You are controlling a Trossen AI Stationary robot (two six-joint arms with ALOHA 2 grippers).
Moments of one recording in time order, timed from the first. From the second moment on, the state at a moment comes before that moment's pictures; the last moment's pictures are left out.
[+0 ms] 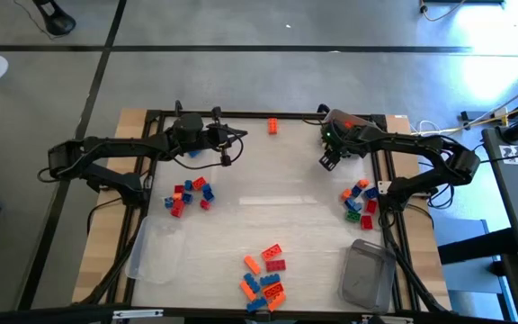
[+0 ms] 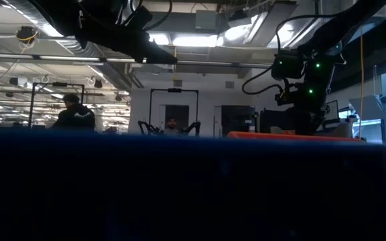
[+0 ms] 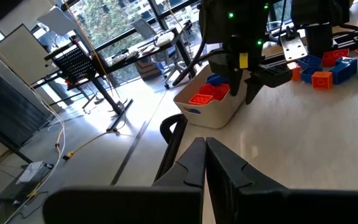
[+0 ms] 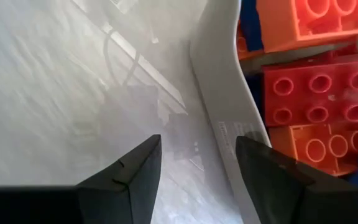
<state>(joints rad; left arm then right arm) 0.40 1.27 0.70 0.38 0.01 0.48 -0.63 1.39 0.74 -0.57 0.26 0.07</state>
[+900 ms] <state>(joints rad) 0.40 1.27 0.70 0.38 0.01 0.48 -0.51 1.38 0.85 -0.18 0.09 0.31</state>
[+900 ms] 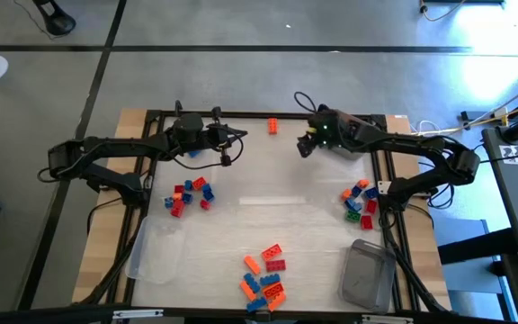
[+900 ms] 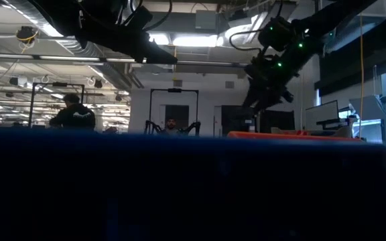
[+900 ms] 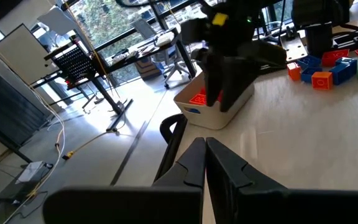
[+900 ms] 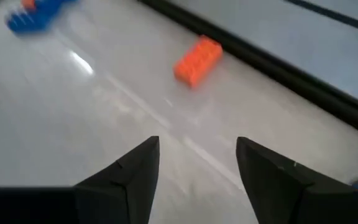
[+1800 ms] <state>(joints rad) 0.40 1.27 0.70 0.38 0.01 0.48 -0.52 1.89 1.23 -0.10 0.17 0.31</state>
